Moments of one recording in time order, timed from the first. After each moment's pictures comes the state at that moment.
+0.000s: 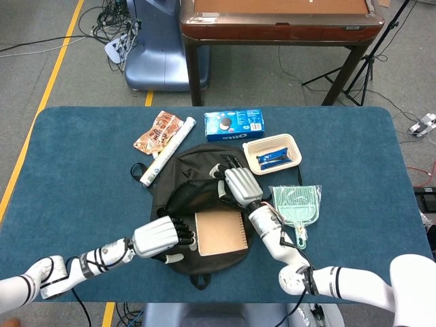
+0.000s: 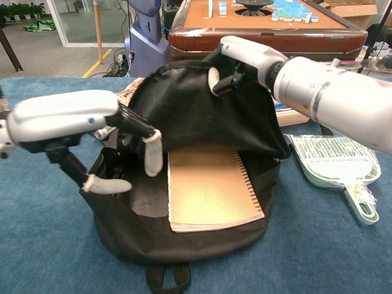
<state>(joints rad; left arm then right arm) -0.78 -1.45 0.01 -1.27 2.10 1.24 -0.44 0.83 -1.66 0.38 -1.58 -0.96 0.96 -0.24</state>
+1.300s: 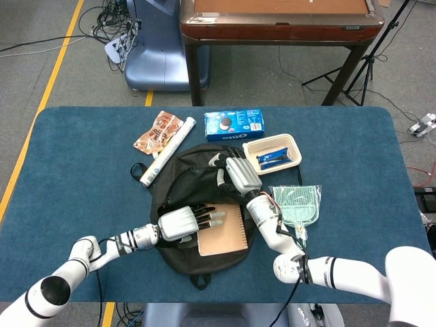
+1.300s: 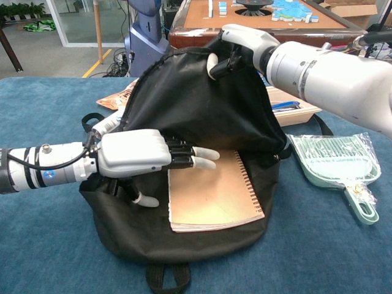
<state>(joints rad) -0.90 -1.93 0.16 -0.45 1.99 1.29 -0.46 0.90 -1.65 0.41 -1.54 -0.83 0.95 -0.17</state>
